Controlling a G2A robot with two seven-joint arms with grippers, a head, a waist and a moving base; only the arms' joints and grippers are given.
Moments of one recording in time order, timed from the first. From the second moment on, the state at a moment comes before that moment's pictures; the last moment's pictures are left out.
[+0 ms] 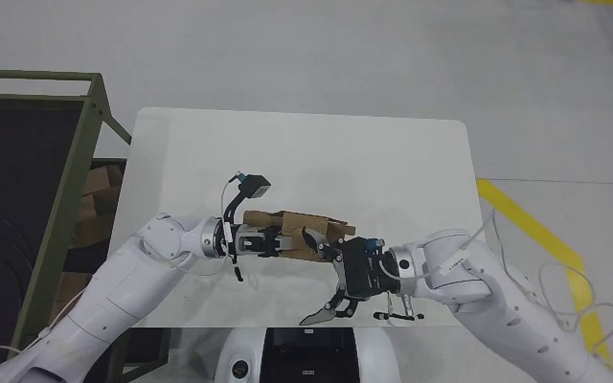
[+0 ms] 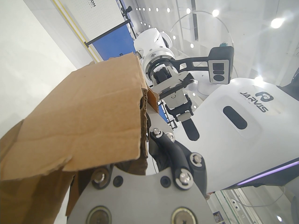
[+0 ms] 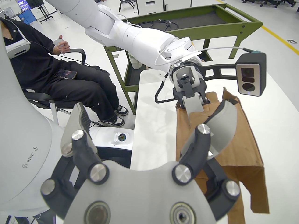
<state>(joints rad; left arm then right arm) 1.22 -0.83 -0.99 -1.66 -0.63 -0.66 -1.05 -1.14 -0.91 0.86 -2.05 -0.62 -0.81 0.40</state>
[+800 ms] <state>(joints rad) 1.23 -0.84 -1.03 -1.65 -0.76 -0.66 -1.16 -1.29 -0.89 1.04 -2.12 -0.76 -0.92 0.24</state>
